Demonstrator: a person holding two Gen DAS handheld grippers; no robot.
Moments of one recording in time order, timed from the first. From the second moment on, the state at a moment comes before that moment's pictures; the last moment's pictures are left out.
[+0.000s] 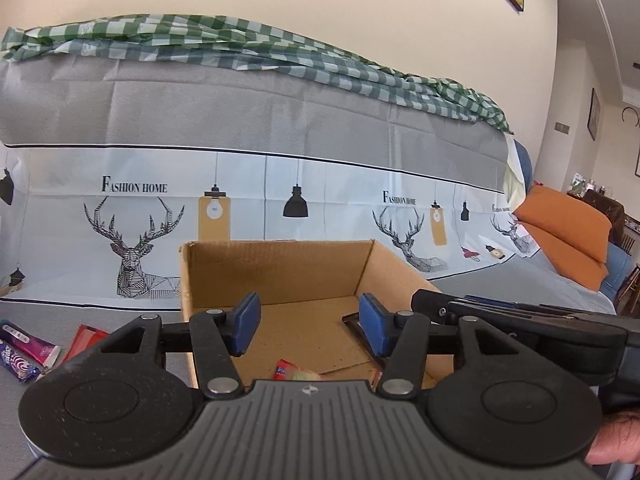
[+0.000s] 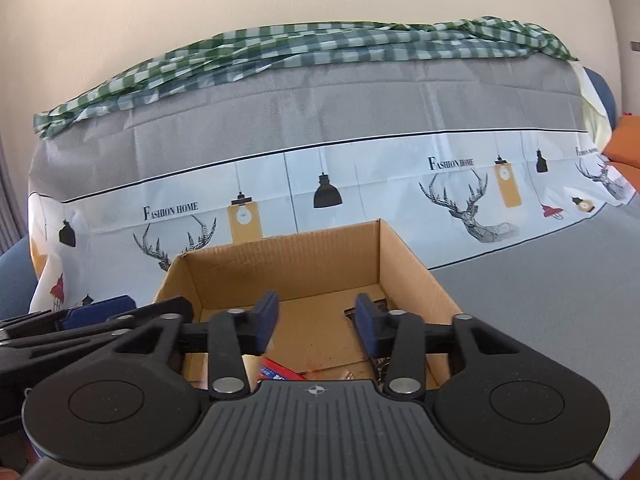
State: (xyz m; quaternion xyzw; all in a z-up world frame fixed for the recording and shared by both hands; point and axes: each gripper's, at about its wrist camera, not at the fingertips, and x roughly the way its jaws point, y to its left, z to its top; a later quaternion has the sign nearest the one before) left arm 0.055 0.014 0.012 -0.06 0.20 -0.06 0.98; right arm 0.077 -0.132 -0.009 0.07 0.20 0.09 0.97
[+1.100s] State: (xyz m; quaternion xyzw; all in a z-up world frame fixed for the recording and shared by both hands) left arm -0.013 0.249 0.004 -0.24 0.27 0.14 0.92; right arm -0.011 0.065 -0.056 -0.03 0.15 0.30 0.94
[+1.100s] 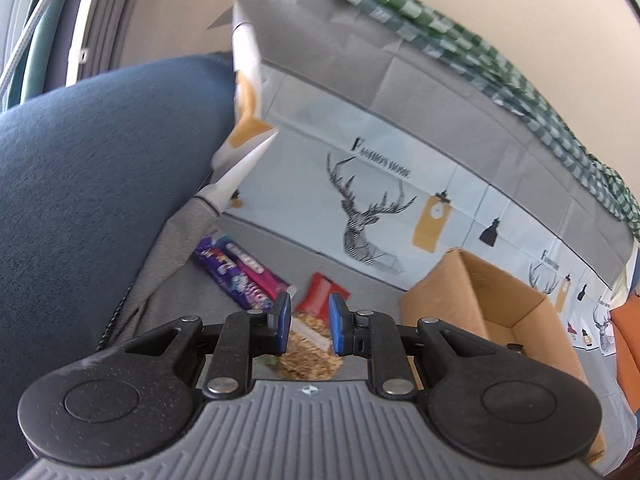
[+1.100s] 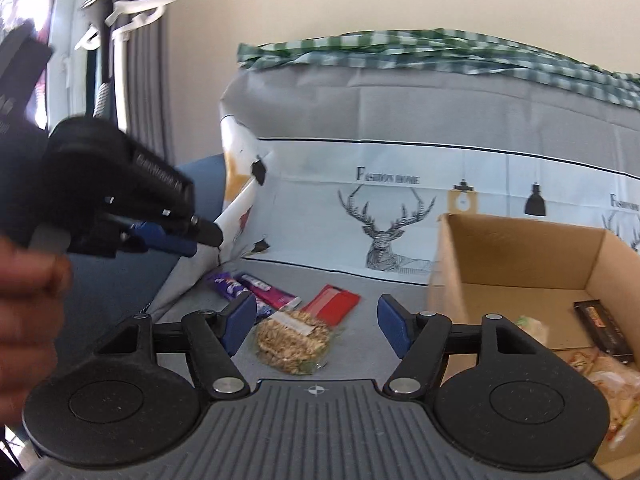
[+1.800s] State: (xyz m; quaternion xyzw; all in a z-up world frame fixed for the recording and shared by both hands) left arm 0.094 0.332 -0.077 -0.30 0.35 0.20 0.86; right arm 0.102 0.163 -0.132 -0.02 0.29 0.27 0.92
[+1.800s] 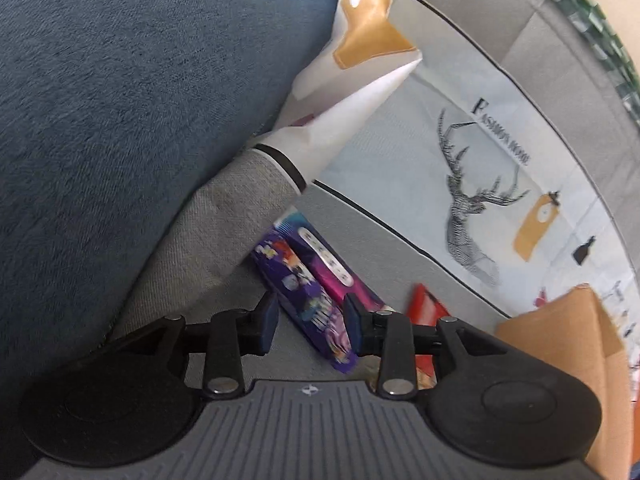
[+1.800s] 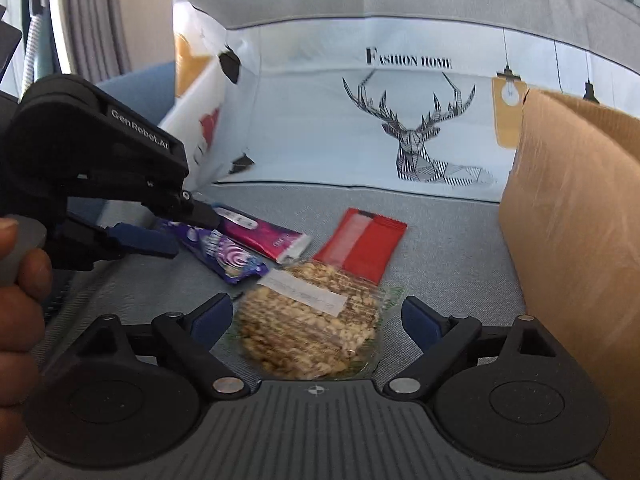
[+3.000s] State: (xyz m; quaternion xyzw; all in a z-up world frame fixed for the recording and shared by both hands) left arm 0.118 0.310 -0.096 -0.13 0.44 0.20 0.87; right arm 0.126 0.175 -0.141 -0.01 0.32 0.31 0.90
